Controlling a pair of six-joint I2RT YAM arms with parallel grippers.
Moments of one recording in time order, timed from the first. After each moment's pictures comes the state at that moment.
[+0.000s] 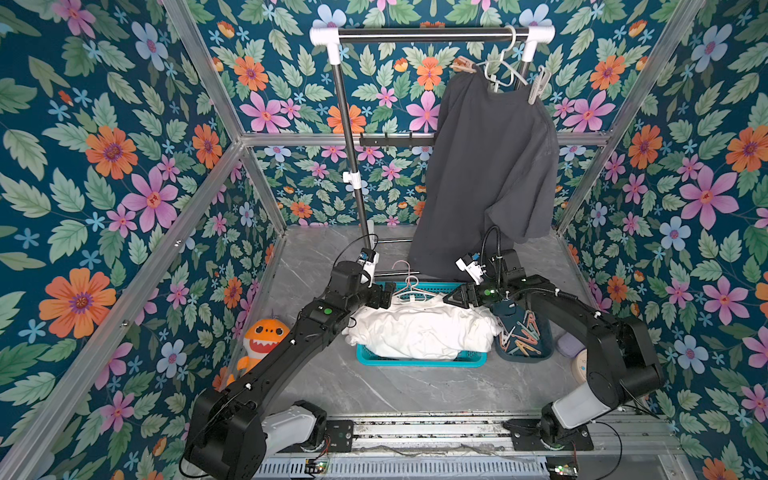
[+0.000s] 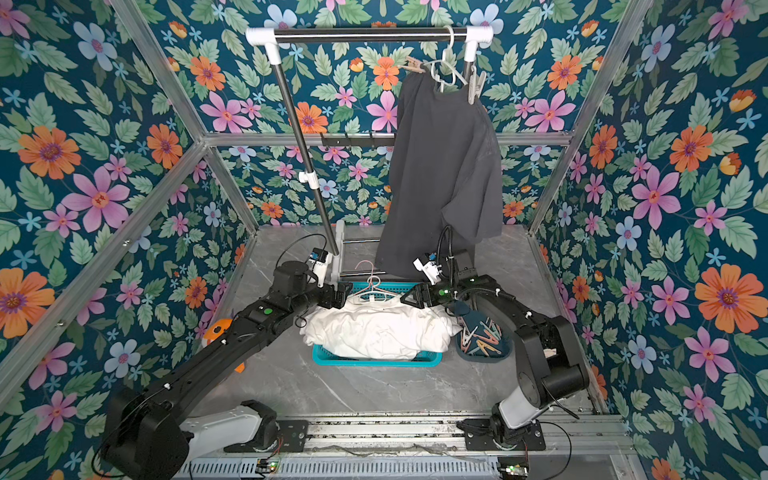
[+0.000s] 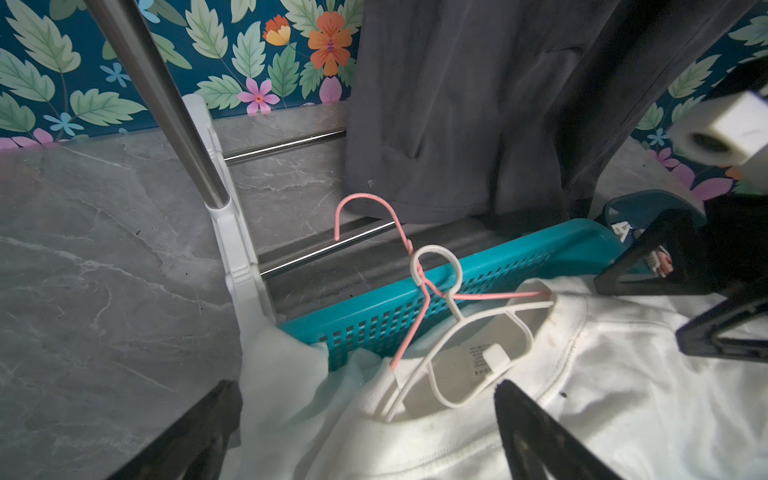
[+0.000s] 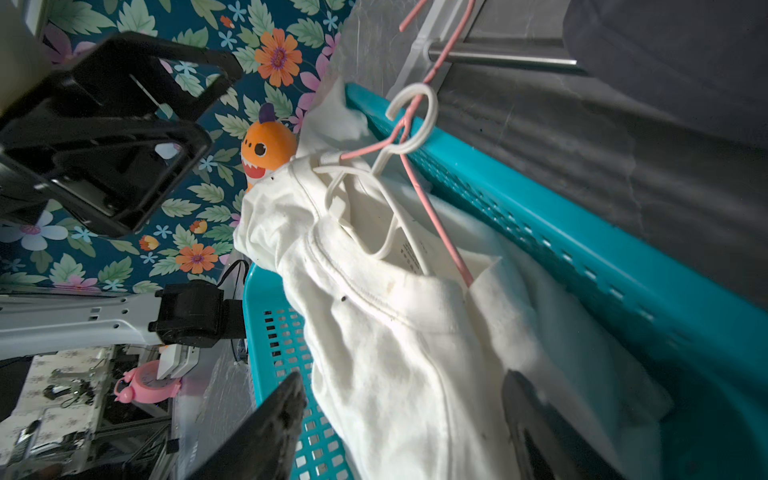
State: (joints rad) left arm -0.49 1.19 0.88 -0.22 0.04 -0.13; right arm 0.30 1.59 1.03 -0.34 -0.87 0.14
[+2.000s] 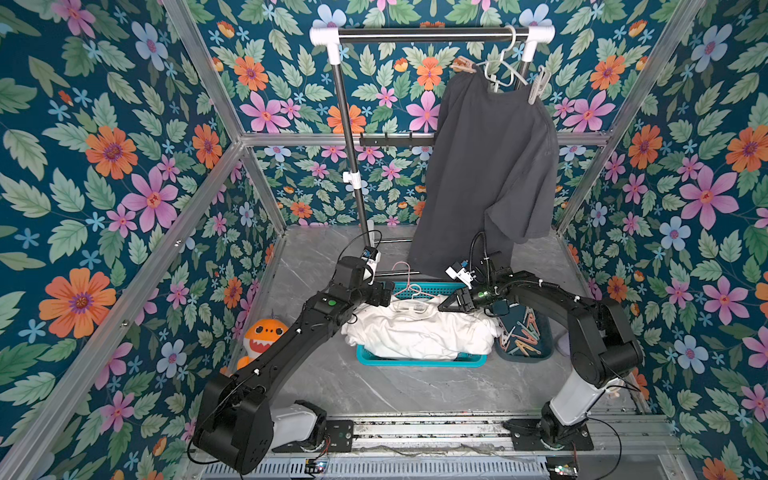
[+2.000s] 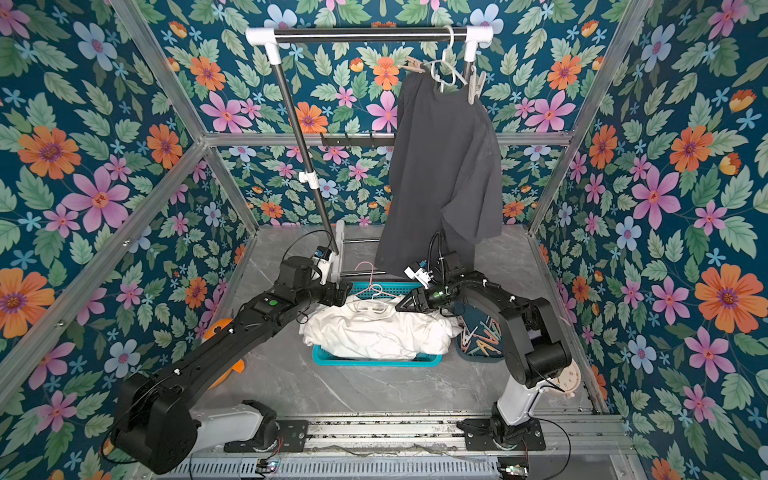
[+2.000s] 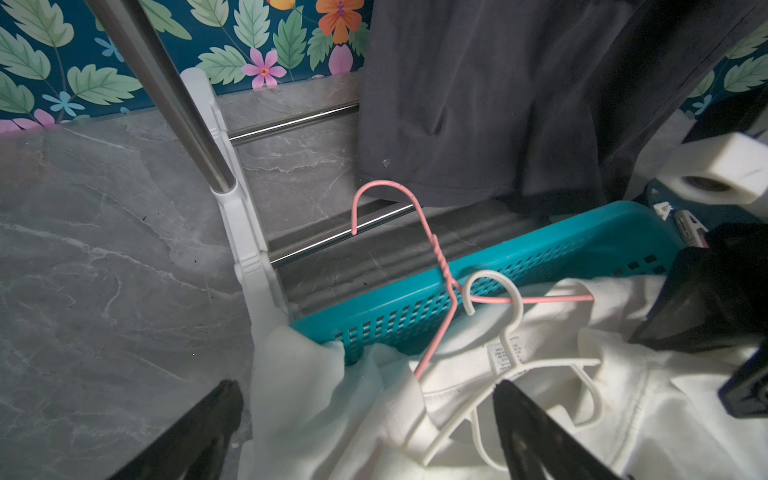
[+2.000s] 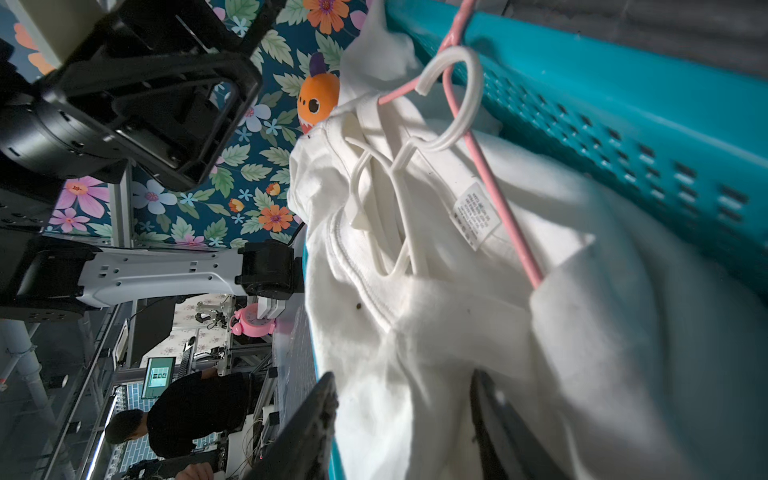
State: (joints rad) left arm -0.47 1.26 0.92 -0.27 0.04 -0.10; right arm 0.33 1.74 1.11 -0.46 -1.07 0.10
